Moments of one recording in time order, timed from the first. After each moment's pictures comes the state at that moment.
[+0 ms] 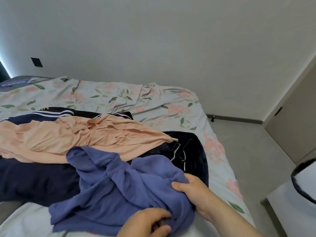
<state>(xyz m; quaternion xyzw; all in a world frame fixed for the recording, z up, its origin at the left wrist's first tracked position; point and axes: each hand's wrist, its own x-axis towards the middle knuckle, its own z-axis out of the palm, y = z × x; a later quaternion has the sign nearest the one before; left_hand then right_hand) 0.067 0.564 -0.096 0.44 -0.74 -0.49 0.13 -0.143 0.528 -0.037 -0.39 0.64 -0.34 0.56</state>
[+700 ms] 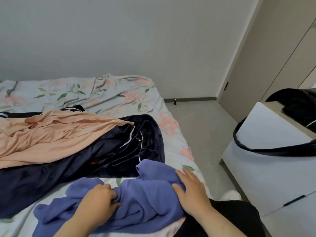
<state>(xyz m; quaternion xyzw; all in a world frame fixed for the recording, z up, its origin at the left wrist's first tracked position) 0.046 0.541 -0.110 0.42 -0.90 -0.08 0.00 -0.239 0.665 -0.115 -0.50 0.82 -0.21 0.21</state>
